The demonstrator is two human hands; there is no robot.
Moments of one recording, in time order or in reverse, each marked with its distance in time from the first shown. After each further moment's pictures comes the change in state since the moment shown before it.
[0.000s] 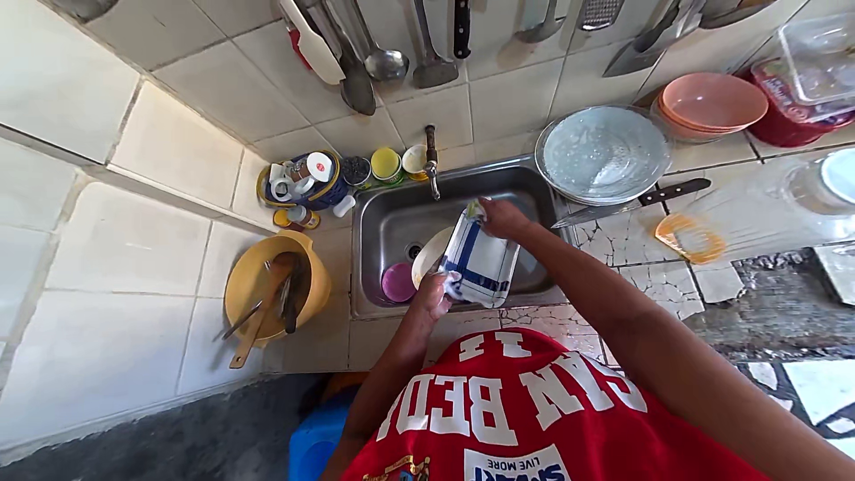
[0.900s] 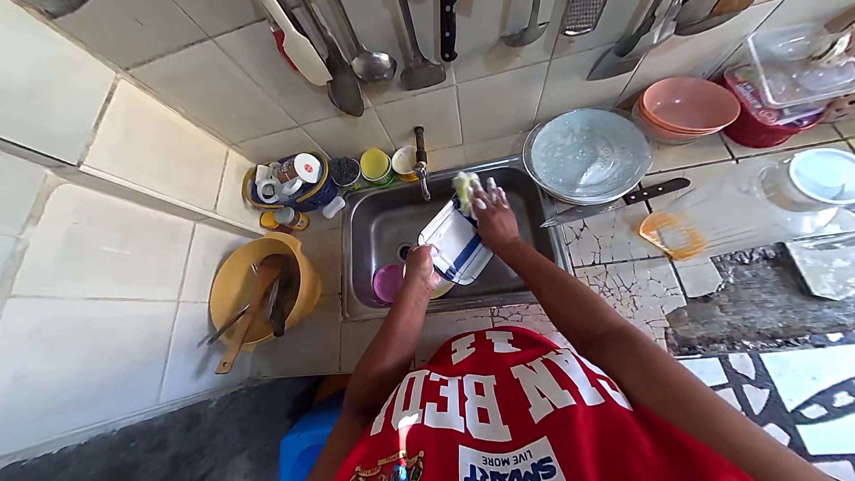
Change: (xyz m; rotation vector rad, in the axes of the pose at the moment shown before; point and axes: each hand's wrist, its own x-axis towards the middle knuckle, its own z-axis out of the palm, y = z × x) left_hand 0.029 0.026 0.028 -0.051 0.303 0.157; right_hand -0.014 0.006 0.037 -0.128 0.516 -0.125
